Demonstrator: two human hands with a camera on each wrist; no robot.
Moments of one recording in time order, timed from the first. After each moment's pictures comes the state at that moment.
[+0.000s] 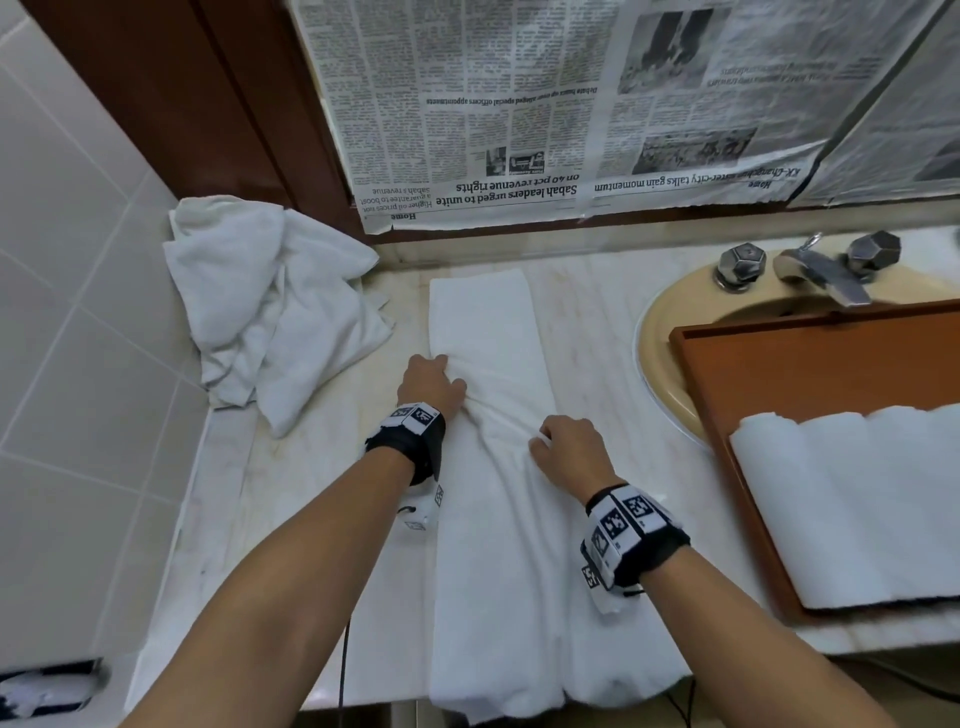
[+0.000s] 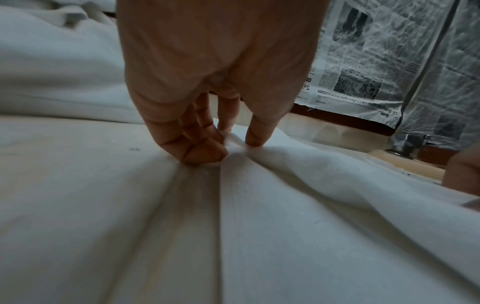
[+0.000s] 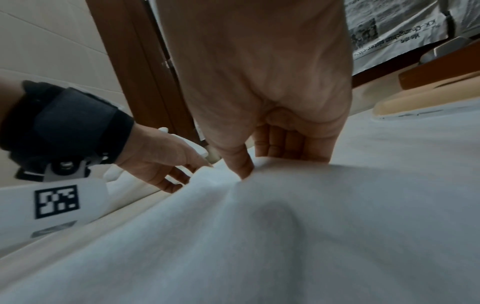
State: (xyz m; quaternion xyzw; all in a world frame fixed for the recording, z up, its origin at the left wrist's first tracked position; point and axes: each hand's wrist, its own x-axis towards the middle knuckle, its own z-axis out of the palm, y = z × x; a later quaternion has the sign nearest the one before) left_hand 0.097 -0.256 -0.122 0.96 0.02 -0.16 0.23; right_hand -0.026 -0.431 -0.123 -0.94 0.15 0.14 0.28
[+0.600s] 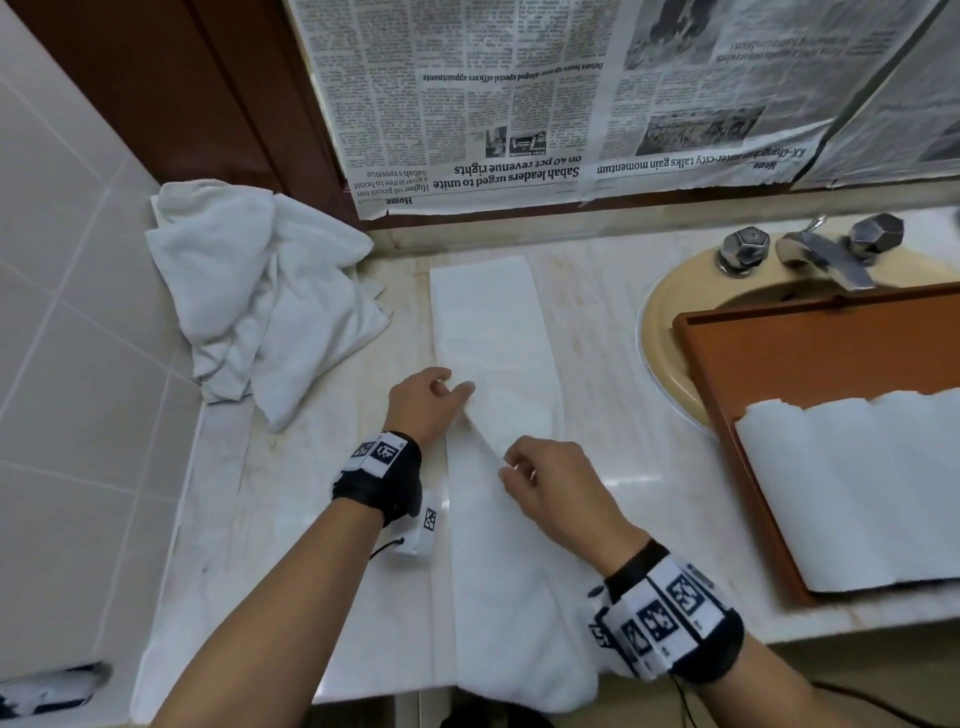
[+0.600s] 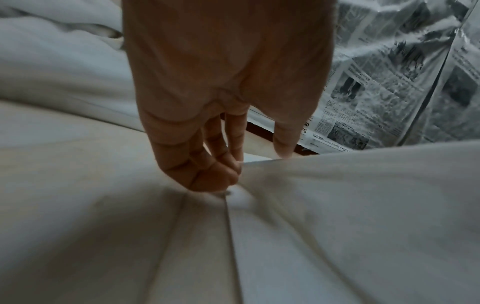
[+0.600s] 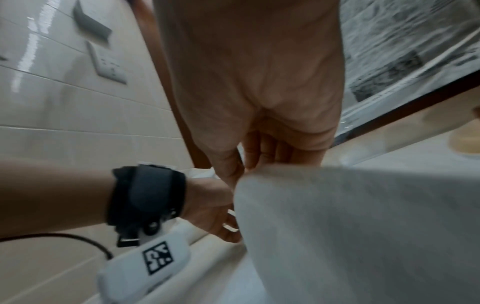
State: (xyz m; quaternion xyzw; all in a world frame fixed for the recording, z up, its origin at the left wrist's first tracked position) left_hand 0.063 -0.230 -0.119 0.89 0.03 -0.17 0.42; right_hand -0.080 -0.389 -0.055 -0.93 0.02 0.09 0.36
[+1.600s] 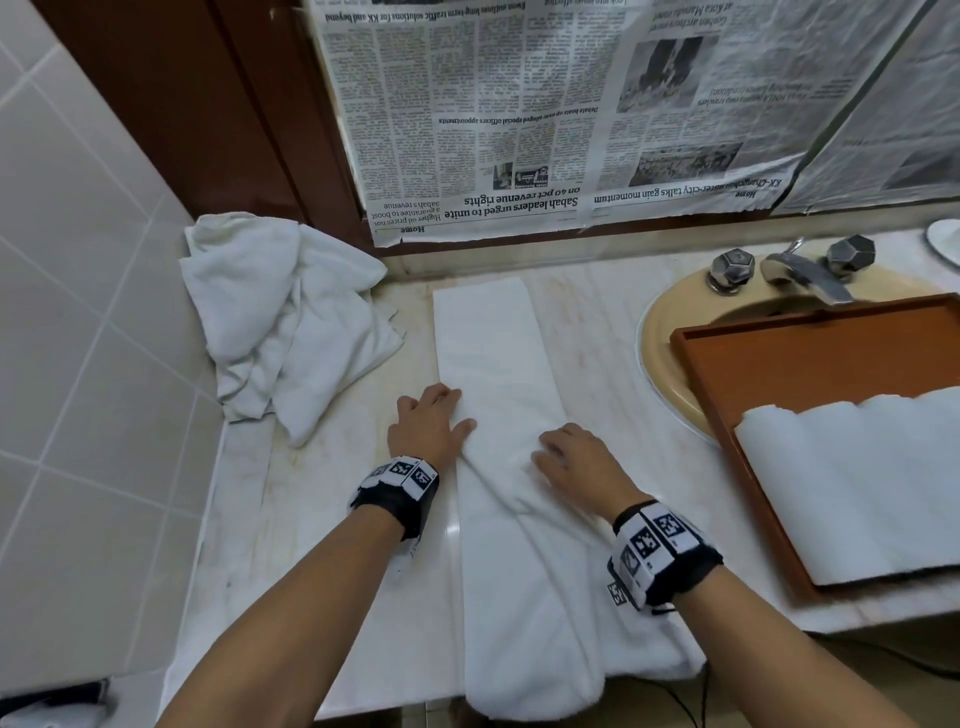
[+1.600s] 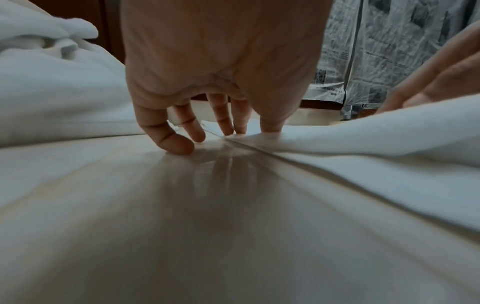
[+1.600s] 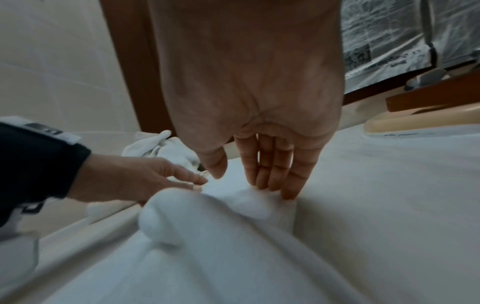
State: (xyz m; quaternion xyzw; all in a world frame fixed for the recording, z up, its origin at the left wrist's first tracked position) left_hand 0.052 -0.209 -0.132 0.97 -0.11 -0.14 0.17; right_hand -0.051 -0.418 -0.108 -0.95 0.06 0.13 0.29
